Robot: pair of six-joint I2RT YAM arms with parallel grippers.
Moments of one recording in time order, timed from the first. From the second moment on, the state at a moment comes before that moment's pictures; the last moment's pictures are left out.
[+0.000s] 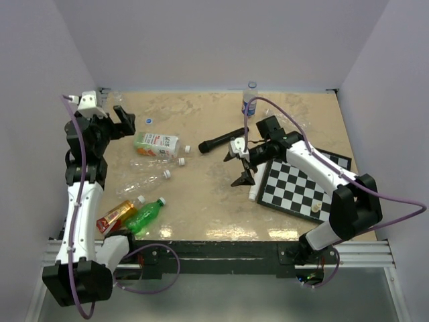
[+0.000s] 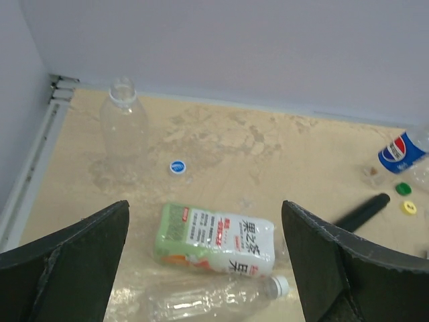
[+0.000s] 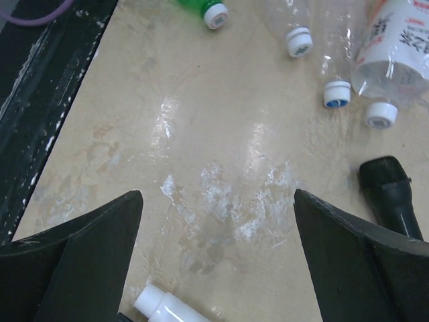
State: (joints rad) left arm 0.15 1.00 0.98 -0.09 0.19 -0.19; right arm 0.45 1.52 1.15 -0.67 -1.04 -1.07
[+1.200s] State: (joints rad) left arm 0.04 0.67 0.57 -0.15 0.04 -0.18; right arm 1.13 2.12 1.68 -0.55 -0.56 -1.12
